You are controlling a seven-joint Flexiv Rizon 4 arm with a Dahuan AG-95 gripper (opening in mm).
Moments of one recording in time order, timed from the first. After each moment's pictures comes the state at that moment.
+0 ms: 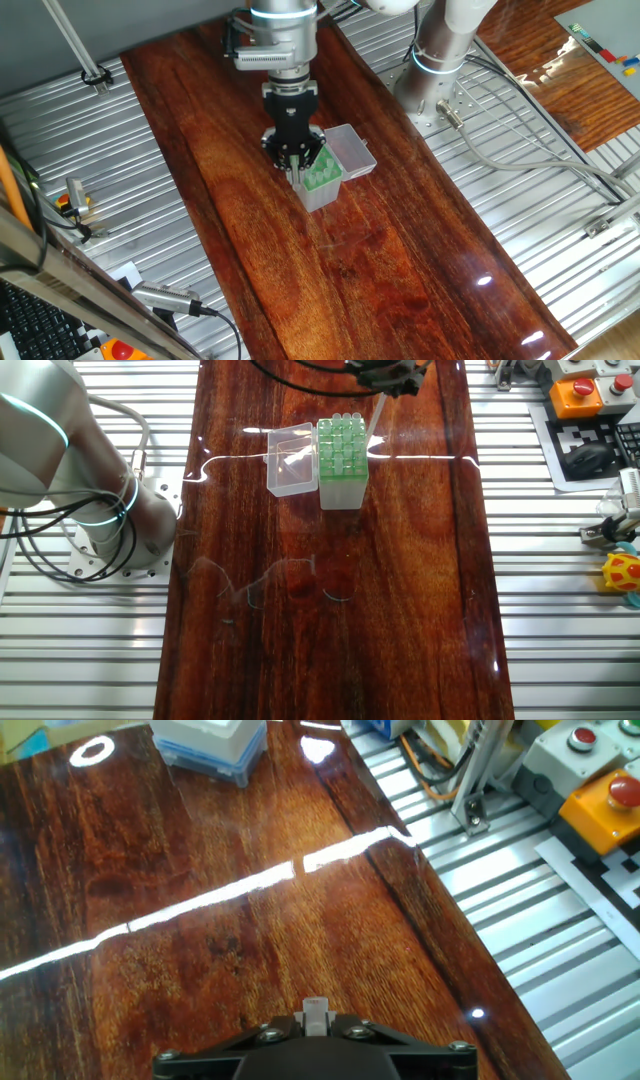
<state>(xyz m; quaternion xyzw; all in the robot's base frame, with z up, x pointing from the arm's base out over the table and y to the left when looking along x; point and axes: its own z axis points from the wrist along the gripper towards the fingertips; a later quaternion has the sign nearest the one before) 0.466 0.165 0.209 -0.53 0.81 0.14 0.21</state>
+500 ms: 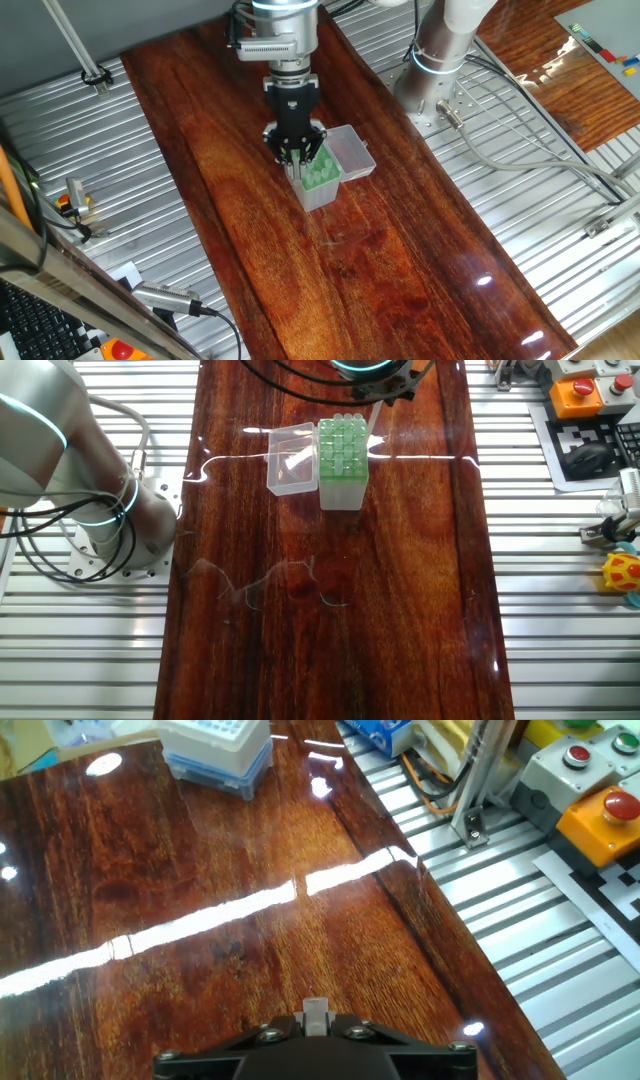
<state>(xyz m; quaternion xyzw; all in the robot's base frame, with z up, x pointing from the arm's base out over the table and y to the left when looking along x) 0.460 0.157 0.210 -0.54 0.80 0.14 0.21</state>
